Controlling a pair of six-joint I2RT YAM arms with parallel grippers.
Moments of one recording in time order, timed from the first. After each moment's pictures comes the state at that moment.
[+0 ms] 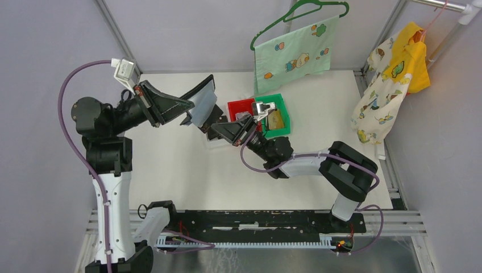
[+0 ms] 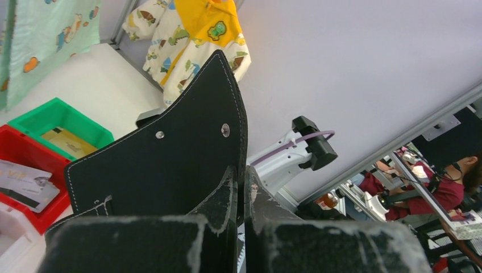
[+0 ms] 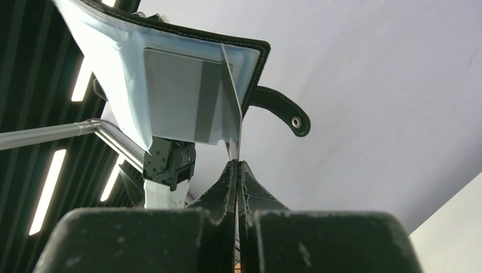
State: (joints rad) left arm 0.09 0.88 1.32 -0.09 1.16 -0.96; right arm 0.99 1.73 0.82 1.55 -0.08 1.33
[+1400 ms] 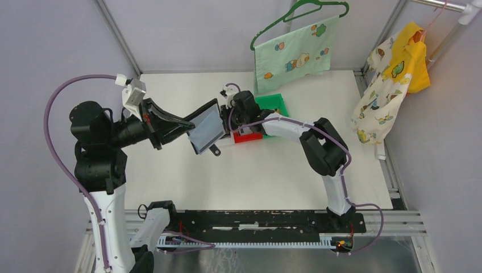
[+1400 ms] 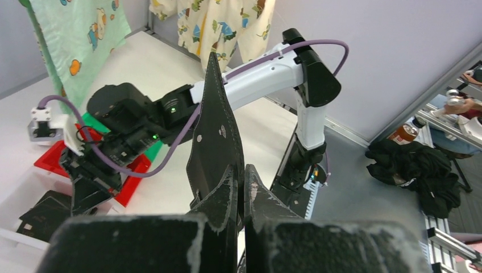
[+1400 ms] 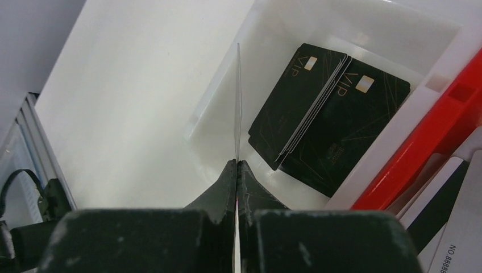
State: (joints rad) left arm 0.09 0.85 1.45 -0.64 1.23 -0.25; right arm 0.75 2.08 1.49 0.07 -0.34 0.40
